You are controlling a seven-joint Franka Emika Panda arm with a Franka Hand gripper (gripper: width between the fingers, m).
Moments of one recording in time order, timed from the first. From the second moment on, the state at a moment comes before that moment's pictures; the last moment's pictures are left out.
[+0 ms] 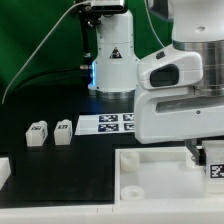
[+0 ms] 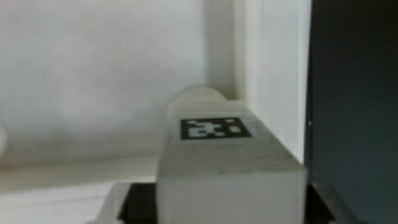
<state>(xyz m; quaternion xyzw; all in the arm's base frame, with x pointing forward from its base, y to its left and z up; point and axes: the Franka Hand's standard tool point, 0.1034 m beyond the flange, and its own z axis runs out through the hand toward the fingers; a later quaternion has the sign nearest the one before) 0.629 0.114 0.074 -0.99 0.11 0.02 0.05</state>
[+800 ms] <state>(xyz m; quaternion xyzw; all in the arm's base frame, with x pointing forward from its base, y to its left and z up) 0.630 0.112 0.072 -0.71 0.70 0.07 0.05</state>
